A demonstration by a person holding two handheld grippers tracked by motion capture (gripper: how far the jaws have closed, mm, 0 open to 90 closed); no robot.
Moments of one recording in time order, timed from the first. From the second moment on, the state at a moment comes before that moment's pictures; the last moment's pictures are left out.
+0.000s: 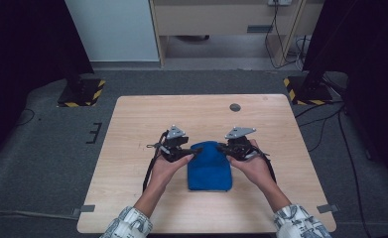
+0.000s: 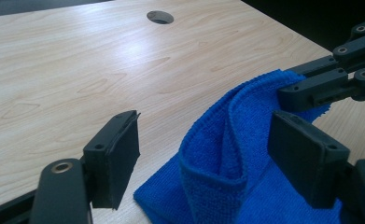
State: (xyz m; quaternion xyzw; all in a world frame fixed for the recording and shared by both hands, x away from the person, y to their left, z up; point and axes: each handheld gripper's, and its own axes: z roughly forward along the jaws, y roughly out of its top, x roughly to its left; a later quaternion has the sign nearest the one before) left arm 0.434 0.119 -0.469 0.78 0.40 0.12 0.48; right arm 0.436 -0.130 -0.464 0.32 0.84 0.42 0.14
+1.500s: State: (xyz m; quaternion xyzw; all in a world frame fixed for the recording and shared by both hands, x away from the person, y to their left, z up) left arm 0.428 0.139 -0.497 0.77 0.43 0.15 0.45; right arm 0.376 -0.148 -0.492 0.29 0.86 0.41 0.11
